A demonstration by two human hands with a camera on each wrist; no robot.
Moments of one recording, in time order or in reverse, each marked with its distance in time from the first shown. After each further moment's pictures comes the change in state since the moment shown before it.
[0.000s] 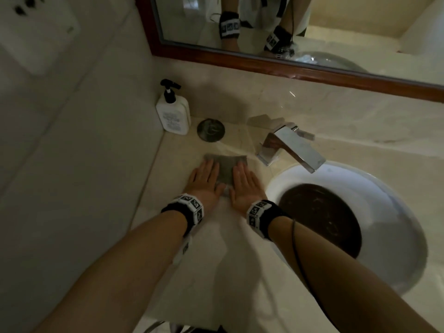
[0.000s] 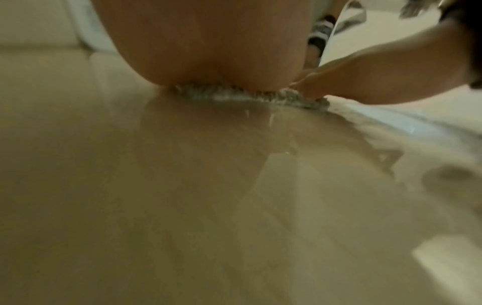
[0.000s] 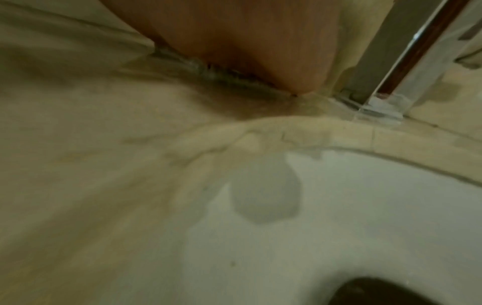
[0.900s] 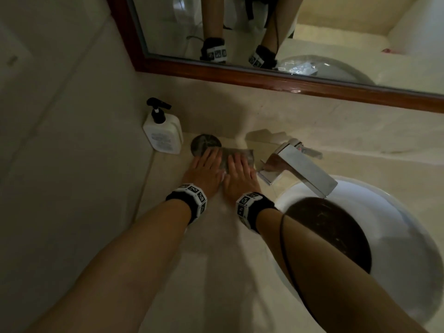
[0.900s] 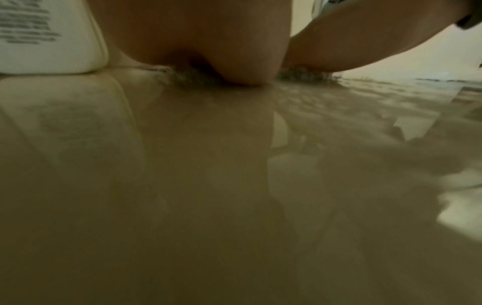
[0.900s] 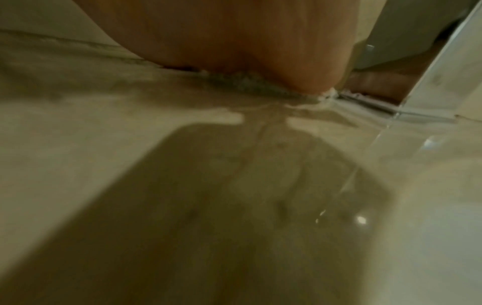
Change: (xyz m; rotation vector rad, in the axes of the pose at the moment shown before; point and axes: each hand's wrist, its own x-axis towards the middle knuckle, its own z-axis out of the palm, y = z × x) left_hand 0.094 -0.013 -0.033 0.208 0.102 0.098; right_hand 0.083 -0.005 -0.021 0.095 0.188 0.150
